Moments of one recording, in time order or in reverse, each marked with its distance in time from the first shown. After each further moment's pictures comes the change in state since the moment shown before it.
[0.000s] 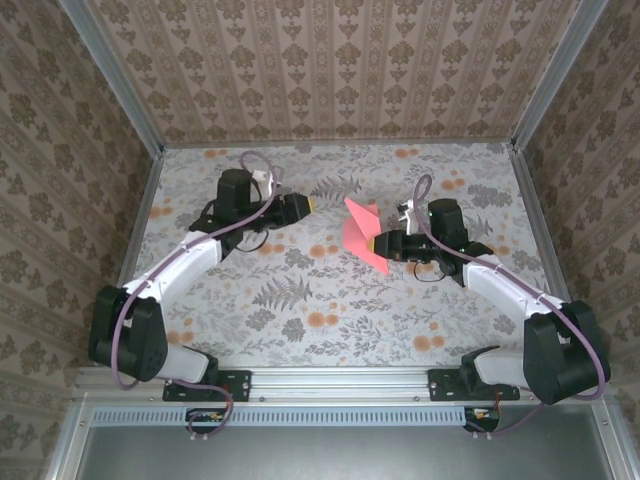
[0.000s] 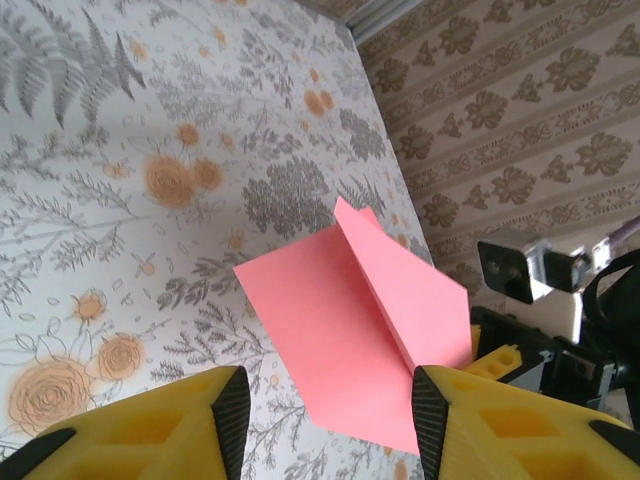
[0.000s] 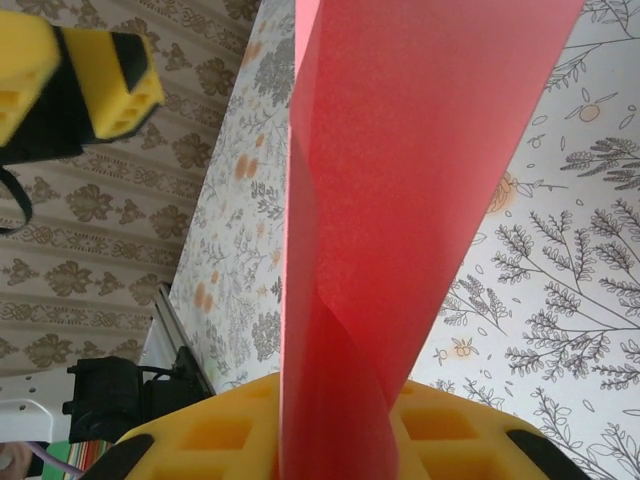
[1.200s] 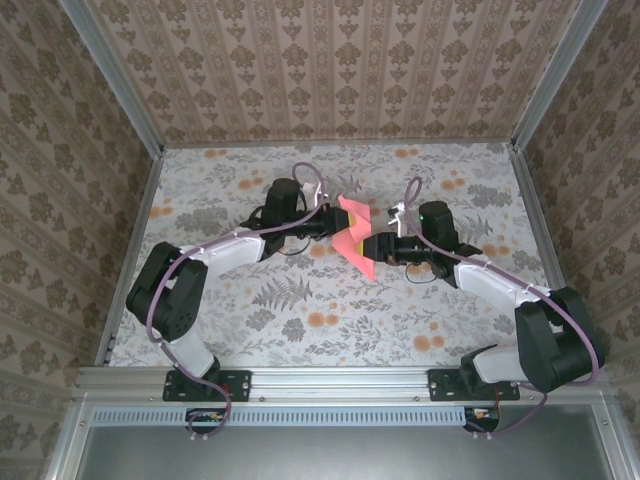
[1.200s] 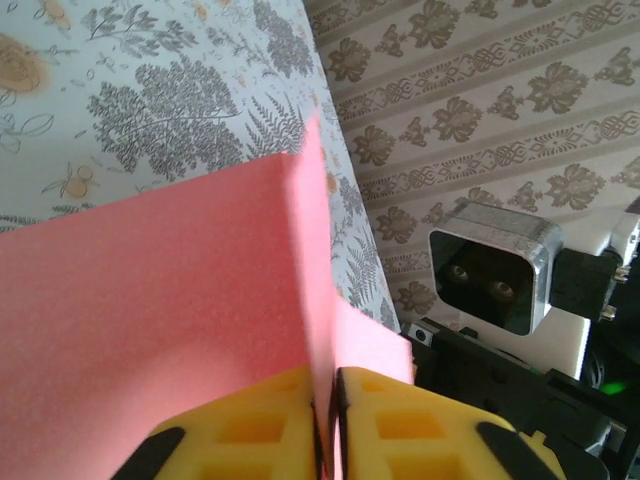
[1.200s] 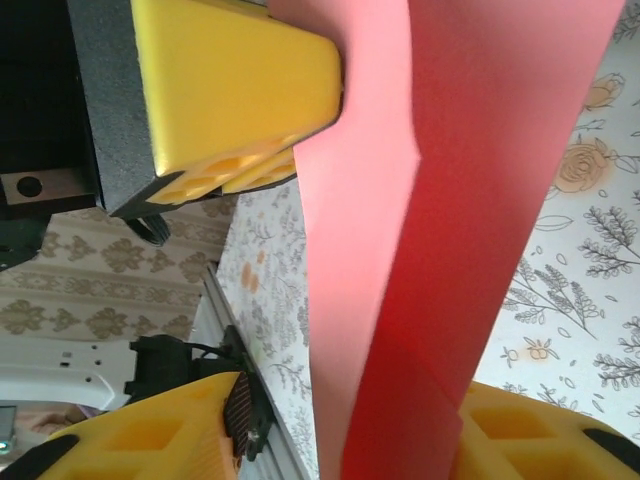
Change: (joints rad) left arm -0.196 0.280 0.047 0.338 0.066 -0.217; right arm 0.037 0.066 -0.036 0.175 -0.094 0.121
